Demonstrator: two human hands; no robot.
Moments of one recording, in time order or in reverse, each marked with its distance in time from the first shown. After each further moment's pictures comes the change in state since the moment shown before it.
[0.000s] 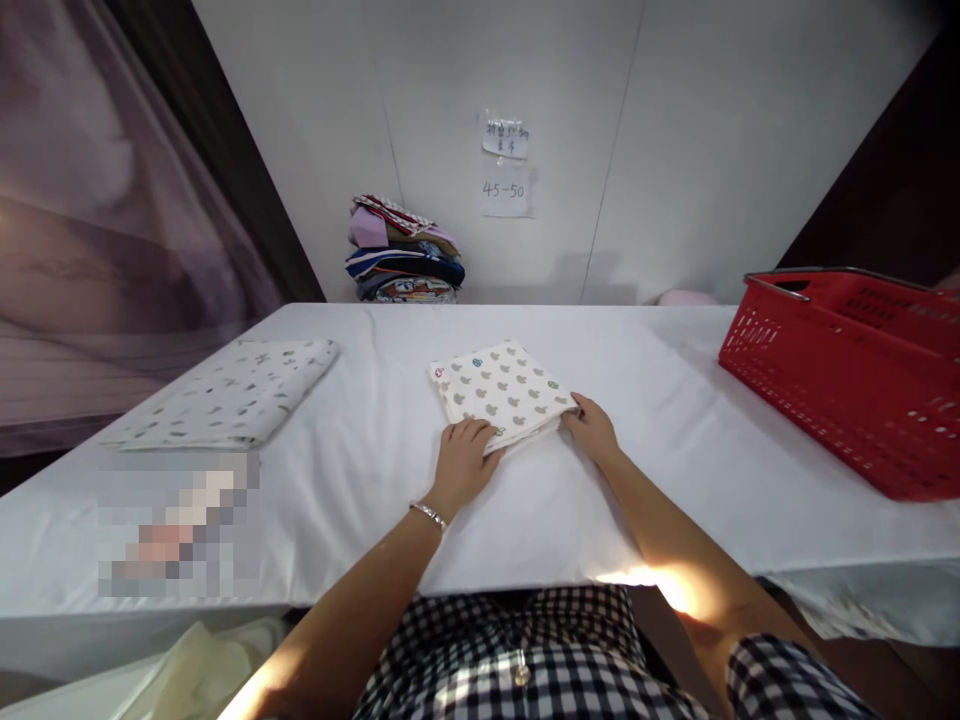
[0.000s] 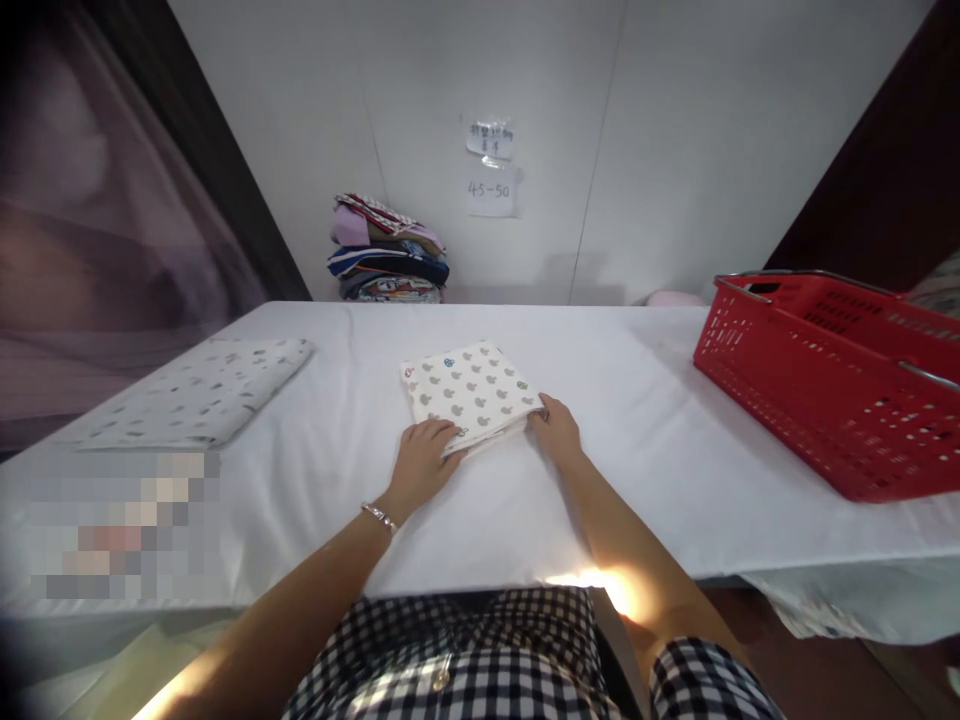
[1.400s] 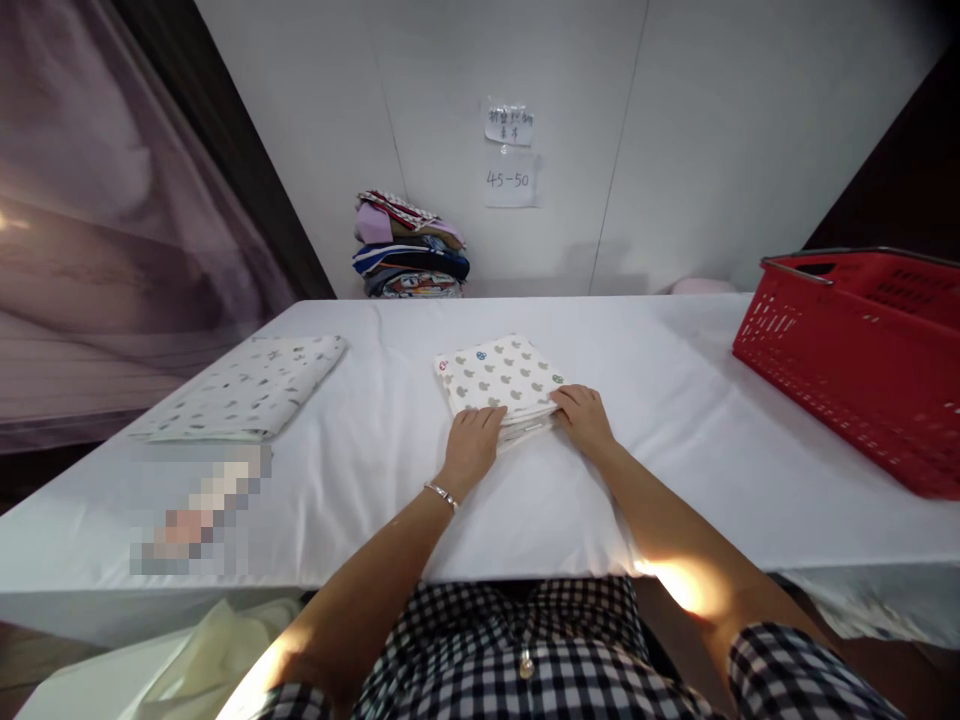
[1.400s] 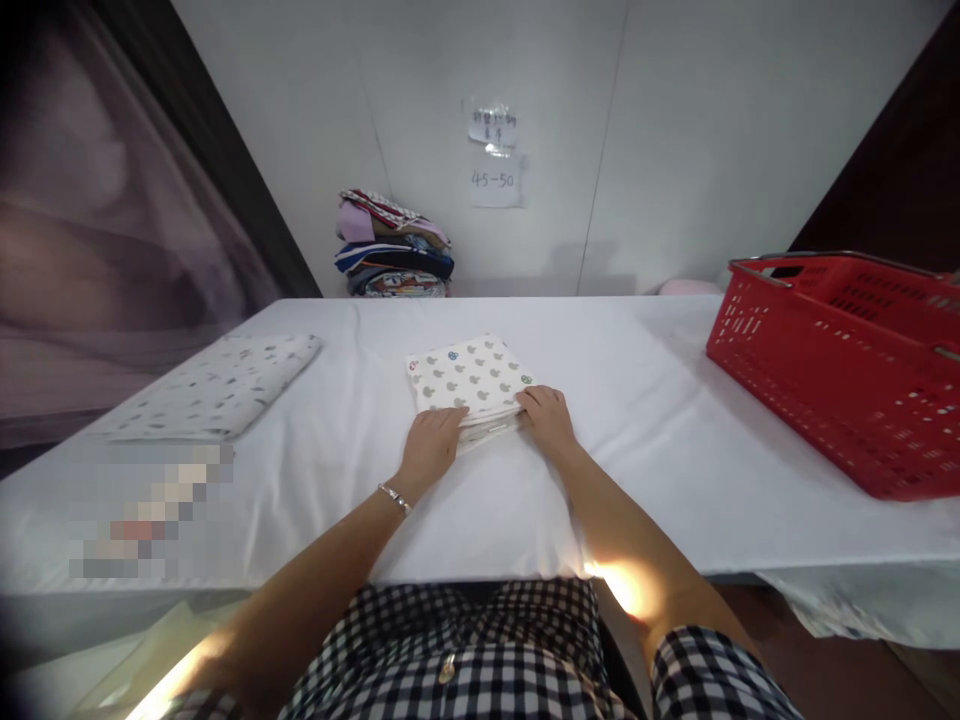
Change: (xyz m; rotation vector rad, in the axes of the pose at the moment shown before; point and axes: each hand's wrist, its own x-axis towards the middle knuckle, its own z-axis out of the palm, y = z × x) left_hand 0.018 0.007 0.003 0.152 -0.069 0.030; right_hand -0.002 -0.019 0.000 -0.318 0.045 -0.628
